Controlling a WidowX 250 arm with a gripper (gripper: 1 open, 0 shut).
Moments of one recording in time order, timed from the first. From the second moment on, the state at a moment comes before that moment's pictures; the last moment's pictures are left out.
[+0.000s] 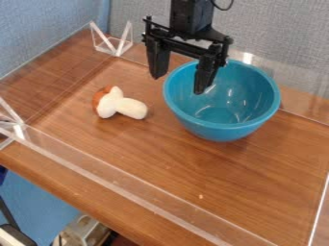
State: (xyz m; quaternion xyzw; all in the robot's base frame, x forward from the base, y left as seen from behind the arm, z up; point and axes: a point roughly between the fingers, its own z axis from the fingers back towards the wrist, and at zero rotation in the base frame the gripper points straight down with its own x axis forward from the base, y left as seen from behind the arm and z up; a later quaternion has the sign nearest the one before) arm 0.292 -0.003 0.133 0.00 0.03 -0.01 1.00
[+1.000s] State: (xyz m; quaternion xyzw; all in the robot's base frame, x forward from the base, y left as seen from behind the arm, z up) arm 0.303 0.047 0.082 0.03 0.09 -0.18 0.98
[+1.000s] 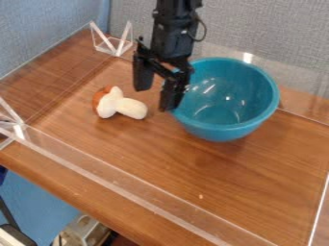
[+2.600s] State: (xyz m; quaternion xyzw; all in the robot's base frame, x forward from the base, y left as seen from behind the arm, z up) arm 0.337 0.159 0.039 0.03 0.12 -0.26 0.96
